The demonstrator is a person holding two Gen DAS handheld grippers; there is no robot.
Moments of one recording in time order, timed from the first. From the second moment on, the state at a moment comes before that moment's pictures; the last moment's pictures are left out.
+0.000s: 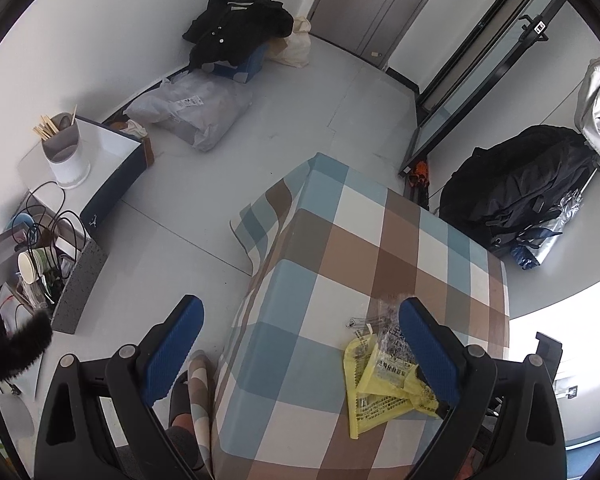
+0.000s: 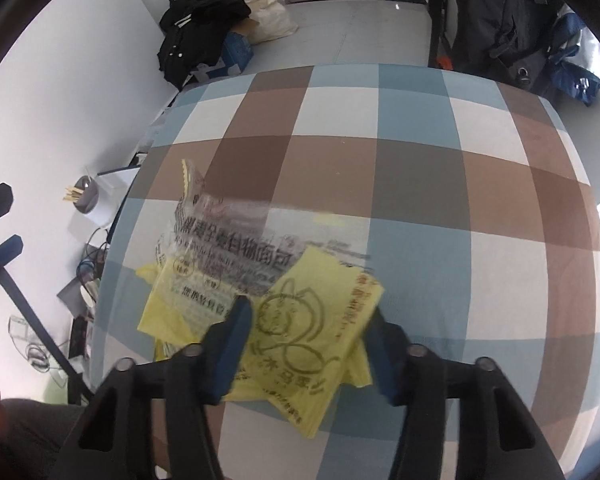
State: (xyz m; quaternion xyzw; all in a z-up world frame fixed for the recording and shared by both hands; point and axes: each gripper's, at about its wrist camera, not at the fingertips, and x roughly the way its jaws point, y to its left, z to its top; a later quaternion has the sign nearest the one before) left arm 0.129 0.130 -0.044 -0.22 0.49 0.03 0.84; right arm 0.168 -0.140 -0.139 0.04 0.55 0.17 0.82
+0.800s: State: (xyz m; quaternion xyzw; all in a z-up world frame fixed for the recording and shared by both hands) left arm 0.130 0.099 -0.075 -0.21 0.53 -0.02 0.82; right arm 0.143 -0.217 -0.084 0.12 0.46 0.21 0.86
